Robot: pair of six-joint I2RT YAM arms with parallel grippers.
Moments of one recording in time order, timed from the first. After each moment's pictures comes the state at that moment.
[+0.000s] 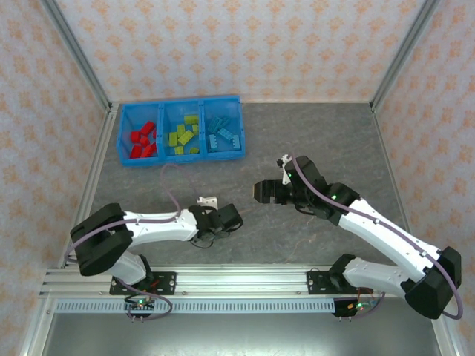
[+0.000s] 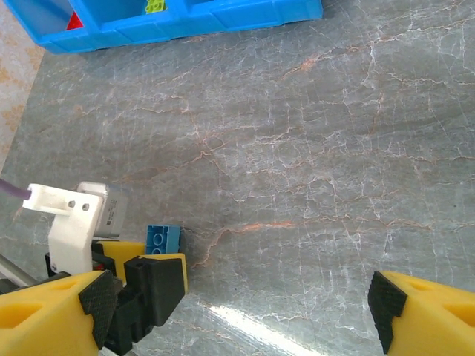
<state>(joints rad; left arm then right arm) -1.00 1.52 0.75 -0.60 -0.34 -1.20 0.73 1.06 0.92 -0.62 -0.07 0.60</state>
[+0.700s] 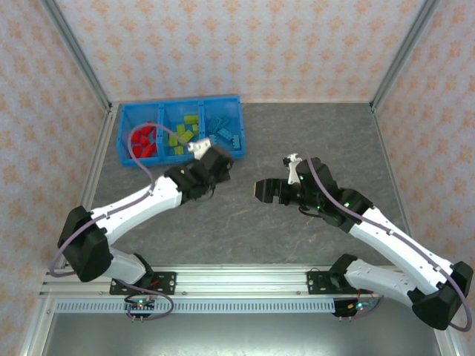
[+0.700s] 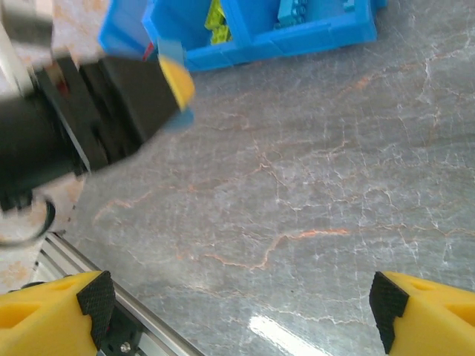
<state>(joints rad) -0.68 1.46 1.17 -0.54 -0.43 -0.90 0.73 0.94 0.91 -0.57 -0.15 0.67</state>
